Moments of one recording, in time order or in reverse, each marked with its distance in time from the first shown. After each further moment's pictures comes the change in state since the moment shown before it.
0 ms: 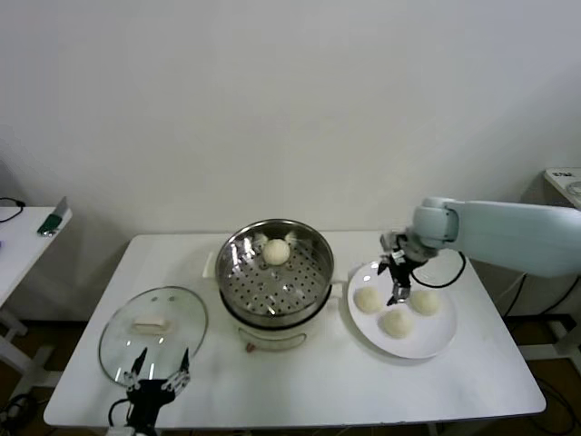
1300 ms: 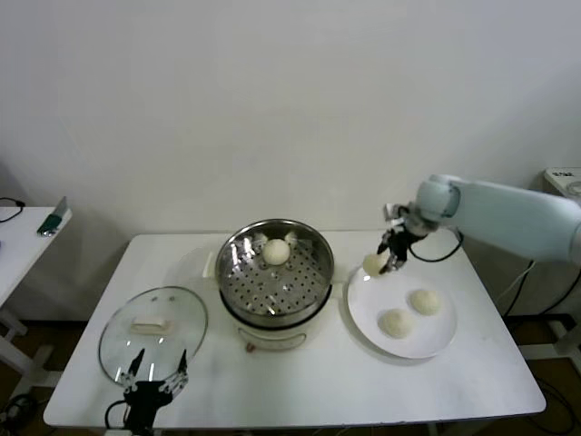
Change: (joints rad) left arm 0.018 0.011 -0.002 -0.019 0.008 -0.009 -0.005; right arm 0.205 0.024 0.047 -0.096 0.113 0.046 -0.163
